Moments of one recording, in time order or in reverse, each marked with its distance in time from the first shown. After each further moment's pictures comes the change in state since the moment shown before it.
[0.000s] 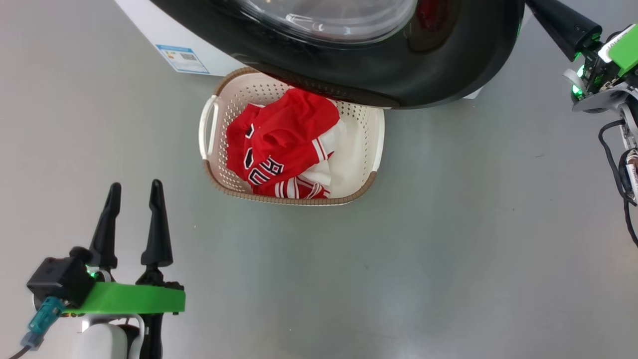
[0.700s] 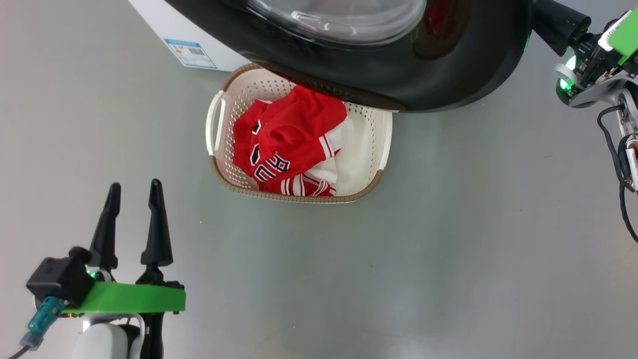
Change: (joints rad) left arm -0.001 0.000 -0.005 -0.001 -0.020 0.009 0.000; right arm -0.057 0.019 0.006 0.055 0.084 0.000 0.152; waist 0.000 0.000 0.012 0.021
